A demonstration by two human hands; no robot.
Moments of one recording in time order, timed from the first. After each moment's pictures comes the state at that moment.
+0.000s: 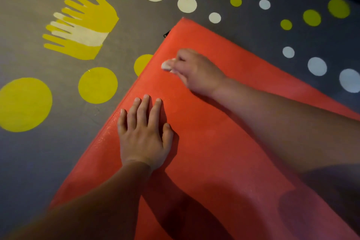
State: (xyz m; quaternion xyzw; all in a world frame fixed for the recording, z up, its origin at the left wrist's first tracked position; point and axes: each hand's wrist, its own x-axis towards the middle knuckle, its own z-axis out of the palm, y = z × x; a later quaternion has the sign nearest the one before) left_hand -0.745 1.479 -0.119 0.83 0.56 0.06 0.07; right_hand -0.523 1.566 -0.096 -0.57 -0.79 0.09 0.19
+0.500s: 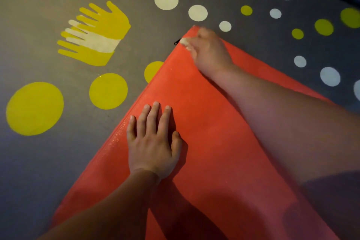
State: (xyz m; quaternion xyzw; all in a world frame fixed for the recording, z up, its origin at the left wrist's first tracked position) left_hand -0.747 1.482 -0.119 0.83 0.55 0.04 0.07; right_hand -0.506 1.623 -0.096 -0.69 -0.69 0.05 0.20
